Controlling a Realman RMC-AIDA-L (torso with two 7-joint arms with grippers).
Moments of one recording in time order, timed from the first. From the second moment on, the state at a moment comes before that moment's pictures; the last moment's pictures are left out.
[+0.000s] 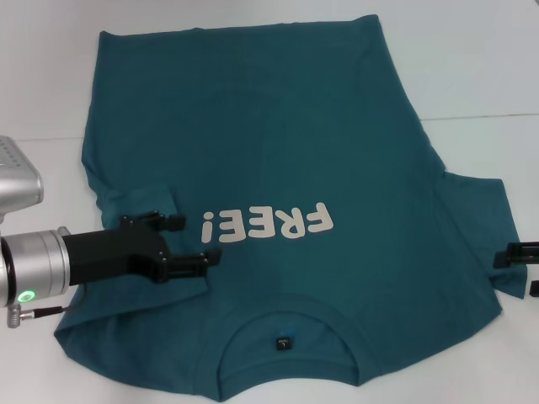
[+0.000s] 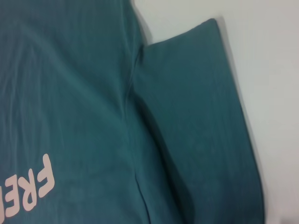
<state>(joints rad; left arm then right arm) -0.50 -2.13 0.95 0.80 1.92 1.25 -1.55 0.51 1.95 -0.53 -0.81 -2.53 -1.39 2.70</state>
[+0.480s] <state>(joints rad) -0.52 -2.13 0.95 0.80 1.94 1.24 -1.55 0.53 1.96 -0.52 -0.76 -2.52 -1.35 2.70</state>
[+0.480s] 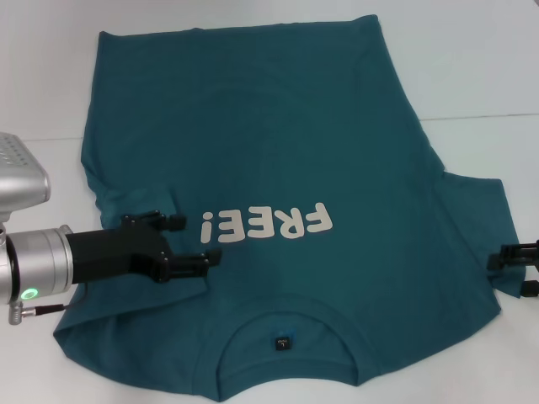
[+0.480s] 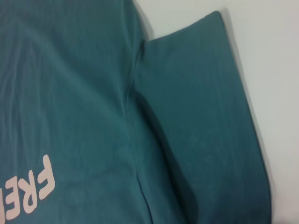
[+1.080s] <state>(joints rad) -0.52 -2.13 0.95 0.80 1.94 1.23 -1.56 0.52 1.95 -0.51 -0.76 -2.52 -1.37 2.70</state>
